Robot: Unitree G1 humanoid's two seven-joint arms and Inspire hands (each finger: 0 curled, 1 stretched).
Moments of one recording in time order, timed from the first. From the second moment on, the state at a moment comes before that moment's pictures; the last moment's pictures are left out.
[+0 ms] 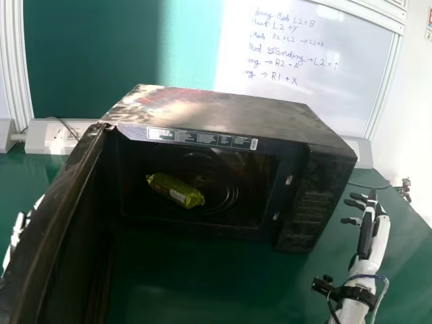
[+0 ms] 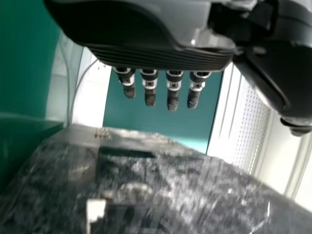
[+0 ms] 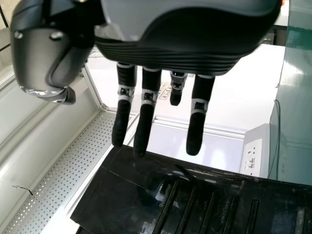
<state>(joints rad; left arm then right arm) 0.08 0.28 0.45 0.30 -0.55 -0.52 -0.74 -0.02 -0.14 -0.31 -0.29 -0.14 0.02 -0.25</state>
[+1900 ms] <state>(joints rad) 0.13 0.36 0.13 -0.19 -0.32 -0.25 -0.66 -0.02 -0.12 -0.30 -0.29 -0.13 0.02 -0.25</state>
